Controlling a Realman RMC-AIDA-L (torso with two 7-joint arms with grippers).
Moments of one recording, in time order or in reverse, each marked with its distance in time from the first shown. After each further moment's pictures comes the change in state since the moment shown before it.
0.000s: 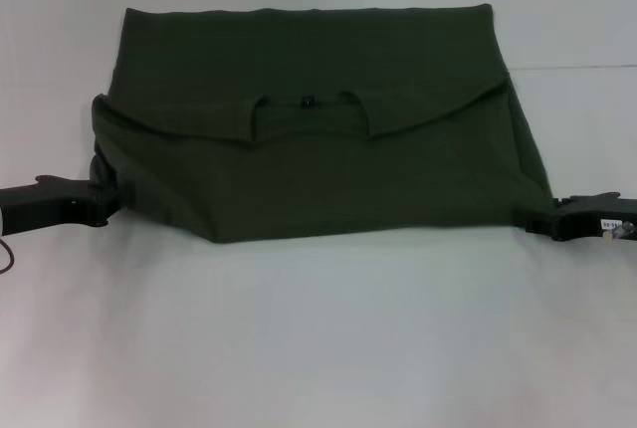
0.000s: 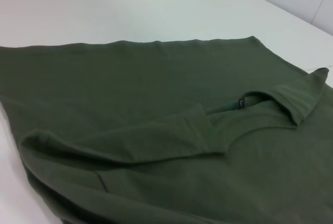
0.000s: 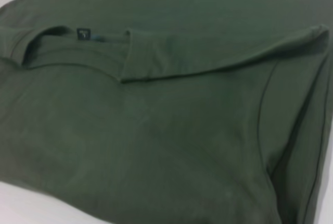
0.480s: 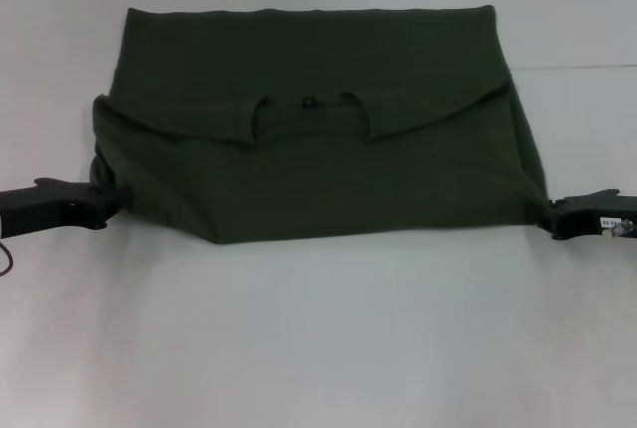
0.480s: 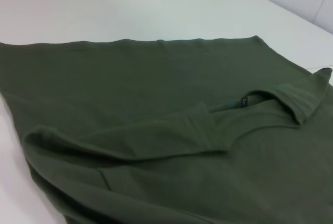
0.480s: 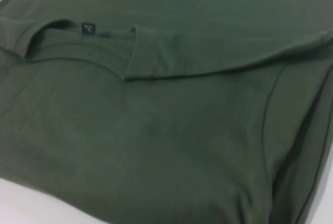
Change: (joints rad) left arm 0.005 -0.001 0.000 0.000 0.000 0.000 0.000; right arm -0.001 0.005 -0.017 -0.024 -0.009 -0.003 0.004
